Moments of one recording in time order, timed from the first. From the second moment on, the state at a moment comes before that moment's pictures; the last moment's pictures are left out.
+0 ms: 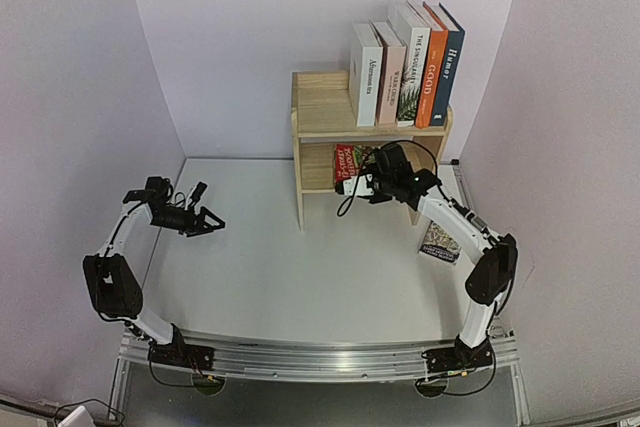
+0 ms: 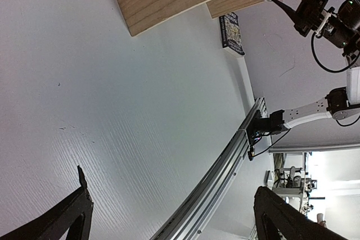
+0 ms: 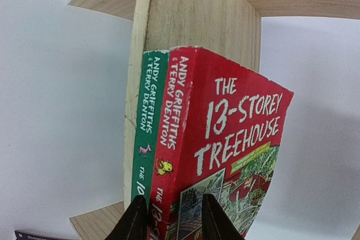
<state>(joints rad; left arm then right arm) 0.04 1.57 1.31 -1.08 1.00 0.22 0.58 1.88 1.84 -0.65 0.07 -1.33</state>
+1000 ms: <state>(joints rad) 0.04 1.57 1.31 -1.08 1.00 0.22 0.57 1.90 1.86 -0.65 0.09 -1.37</state>
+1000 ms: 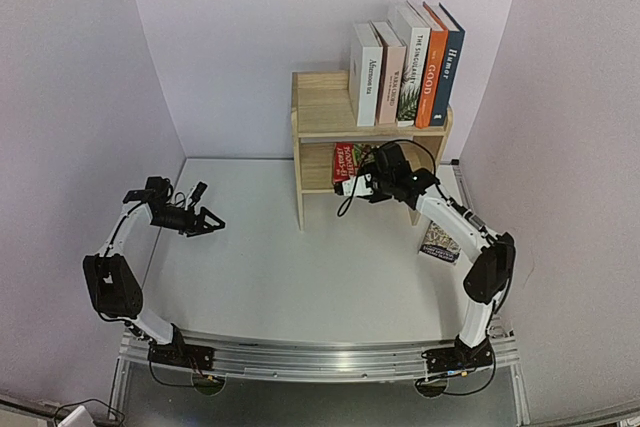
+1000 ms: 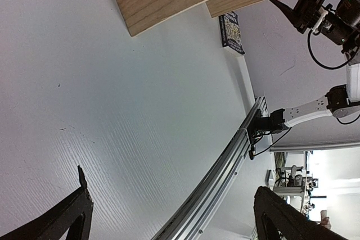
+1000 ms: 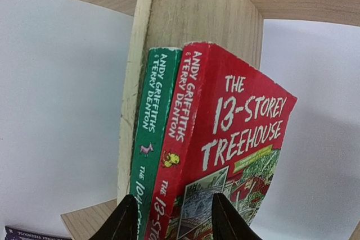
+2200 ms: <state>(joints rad) 0.04 1.57 1.31 -1.08 1.02 0.24 0.50 1.80 1.78 -0.67 0.11 -1.33</state>
